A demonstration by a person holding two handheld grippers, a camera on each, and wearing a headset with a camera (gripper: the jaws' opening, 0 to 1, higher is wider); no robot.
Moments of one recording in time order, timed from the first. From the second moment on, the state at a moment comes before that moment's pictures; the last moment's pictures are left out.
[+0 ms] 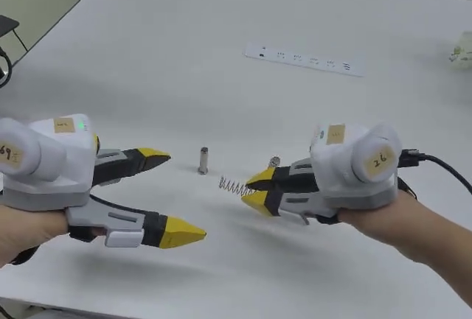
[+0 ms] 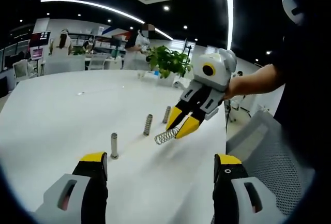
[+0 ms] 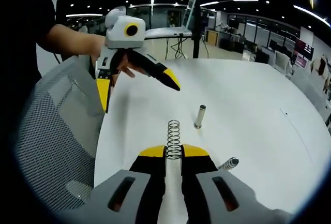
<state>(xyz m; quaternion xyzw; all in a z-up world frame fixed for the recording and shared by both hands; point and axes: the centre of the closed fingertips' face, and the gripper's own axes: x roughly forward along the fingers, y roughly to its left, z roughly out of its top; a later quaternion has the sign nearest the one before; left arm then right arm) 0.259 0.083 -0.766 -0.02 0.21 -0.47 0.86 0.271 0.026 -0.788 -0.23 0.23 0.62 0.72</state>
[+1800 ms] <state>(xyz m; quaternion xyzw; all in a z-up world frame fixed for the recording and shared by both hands) 0.251 0.002 -0.751 0.03 0.18 -0.61 0.77 0.244 0.002 -0.756 -0.24 0.20 0.67 0.67</state>
